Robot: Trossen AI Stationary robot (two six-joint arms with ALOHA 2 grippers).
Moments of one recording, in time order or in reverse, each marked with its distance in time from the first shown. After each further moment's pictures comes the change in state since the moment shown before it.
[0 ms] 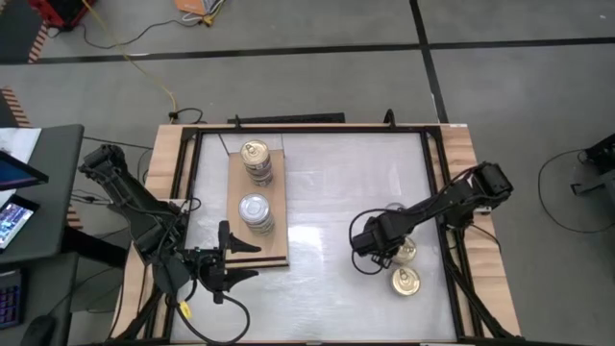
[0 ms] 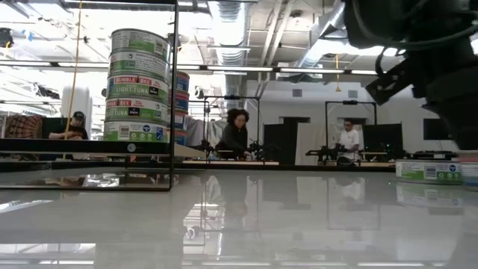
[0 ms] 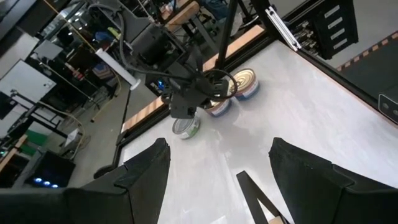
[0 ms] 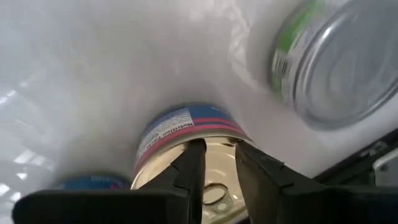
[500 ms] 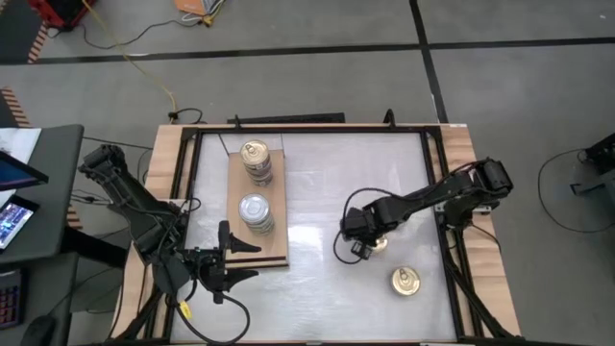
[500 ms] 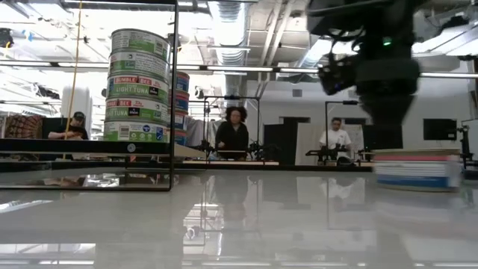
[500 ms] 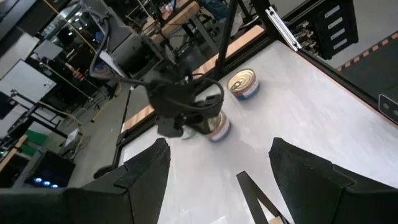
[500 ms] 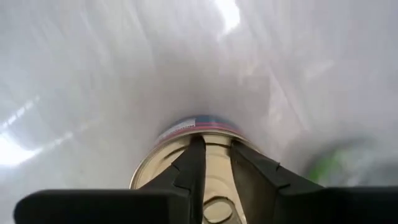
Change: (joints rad) left arm 0.001 0.000 0.000 0.000 0.000 0.000; right arm -0.129 -0.002 0.002 0.297 0.087 -0.189
